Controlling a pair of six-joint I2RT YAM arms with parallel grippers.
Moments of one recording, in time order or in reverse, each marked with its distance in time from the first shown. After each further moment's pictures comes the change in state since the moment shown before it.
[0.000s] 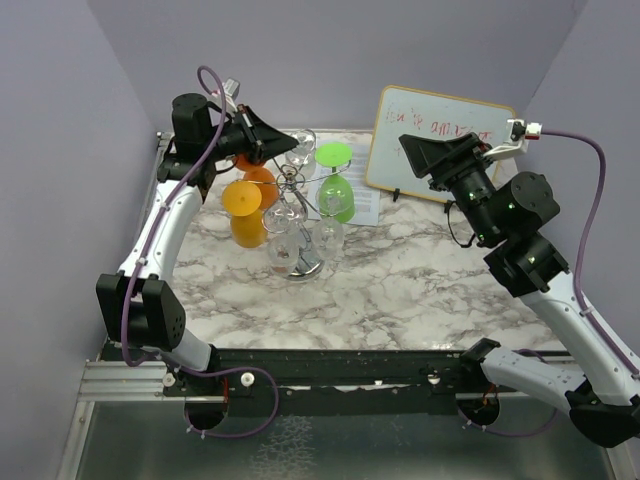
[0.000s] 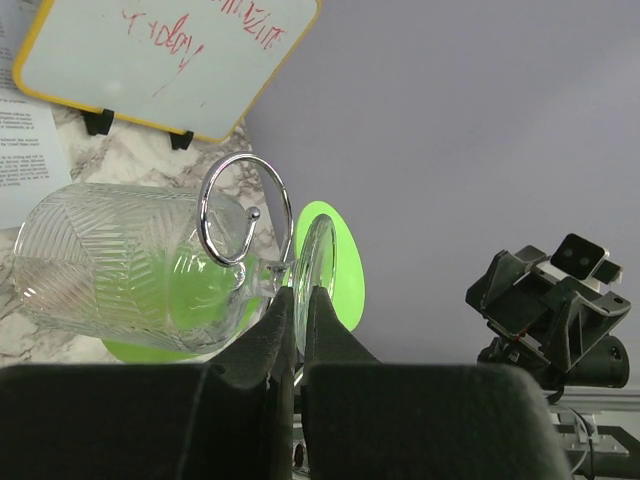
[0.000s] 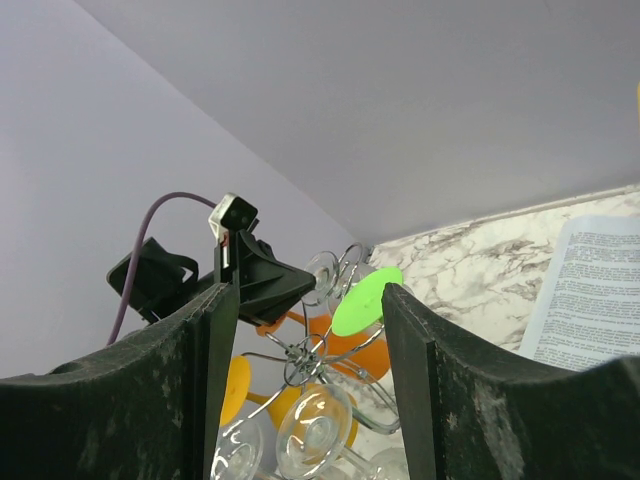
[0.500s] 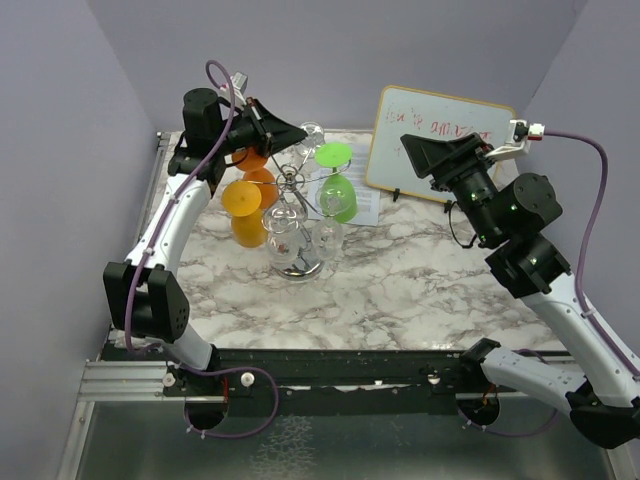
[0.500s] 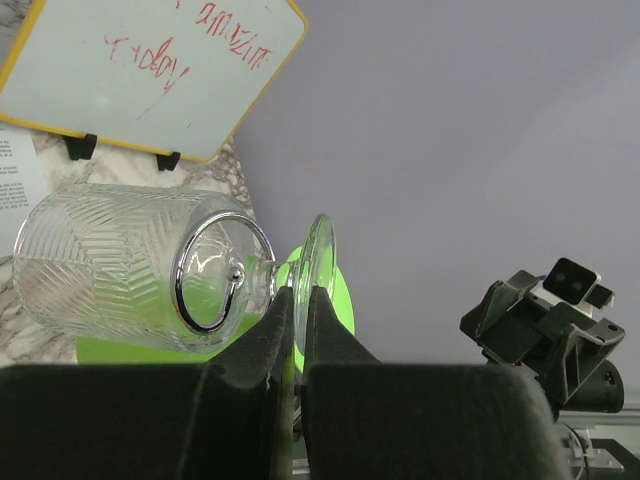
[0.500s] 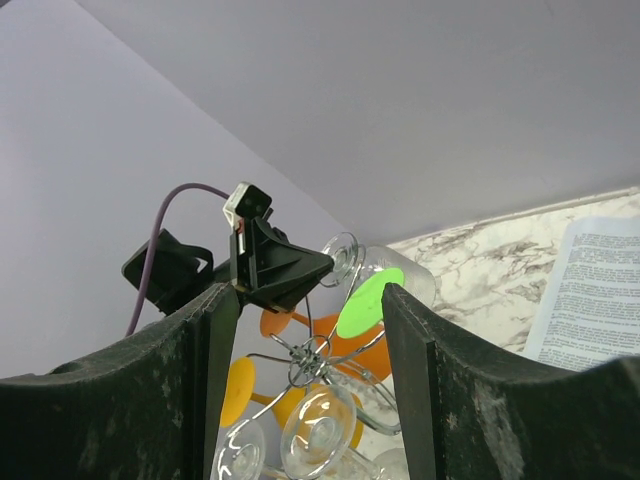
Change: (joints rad) left arm -0.044 0.053 0.037 0.075 -0.044 -0.060; right arm 0.000 -0.007 0.000 0.000 0.000 0.007
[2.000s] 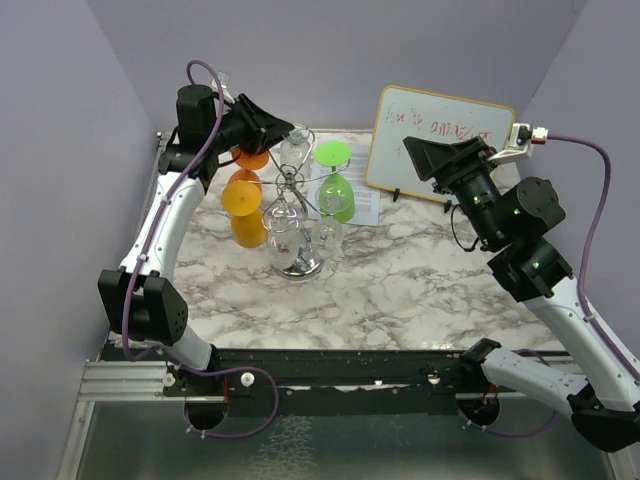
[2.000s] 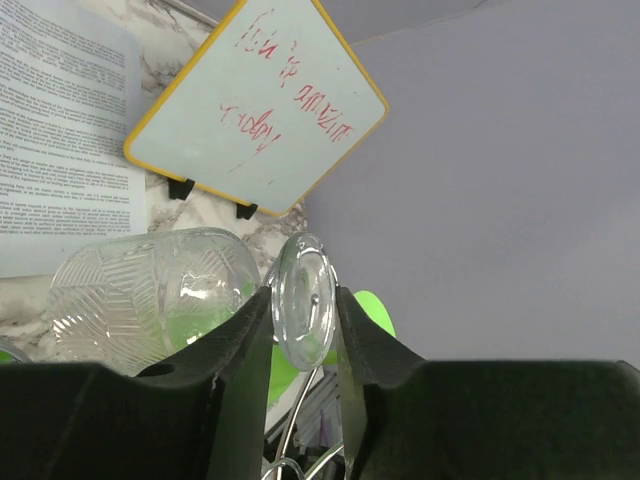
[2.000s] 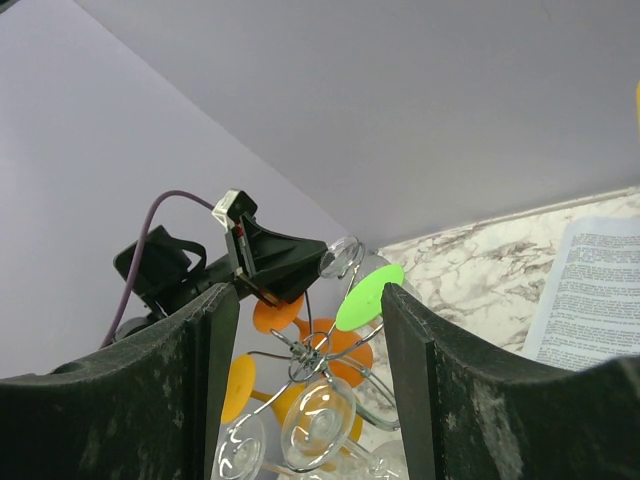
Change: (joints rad) left arm 0.023 -0.011 0.074 -0.223 -0.227 0.106; right arm 0.000 -0.023 -0.017 0.000 0.004 0.001
